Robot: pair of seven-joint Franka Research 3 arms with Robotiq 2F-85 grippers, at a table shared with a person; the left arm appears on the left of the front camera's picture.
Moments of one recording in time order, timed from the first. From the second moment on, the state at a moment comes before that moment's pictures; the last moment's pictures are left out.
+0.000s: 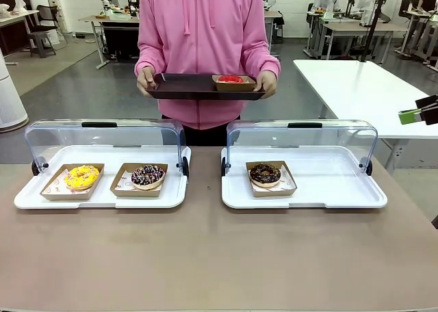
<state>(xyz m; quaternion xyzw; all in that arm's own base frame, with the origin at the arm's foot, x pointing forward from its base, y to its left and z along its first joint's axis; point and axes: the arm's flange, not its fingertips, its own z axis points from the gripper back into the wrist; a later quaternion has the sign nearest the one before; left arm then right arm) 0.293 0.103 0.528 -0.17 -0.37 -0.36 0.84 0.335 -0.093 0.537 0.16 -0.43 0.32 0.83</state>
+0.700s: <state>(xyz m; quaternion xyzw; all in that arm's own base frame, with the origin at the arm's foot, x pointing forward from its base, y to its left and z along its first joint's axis) 0.293 0.103 0.528 -0.17 -0.37 -0.36 0.84 0.336 -0.095 0.537 0.16 -0.43 0.32 0.83</state>
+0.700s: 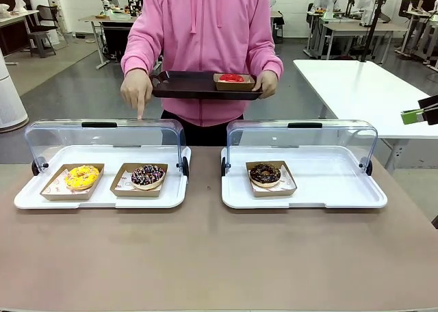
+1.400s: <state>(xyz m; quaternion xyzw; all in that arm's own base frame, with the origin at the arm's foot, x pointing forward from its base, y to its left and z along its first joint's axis) 0.293 0.103 0.528 -0.17 -0.37 -0.36 0.84 0.336 -0.095 0.537 0.16 -0.44 0.32 0.82</state>
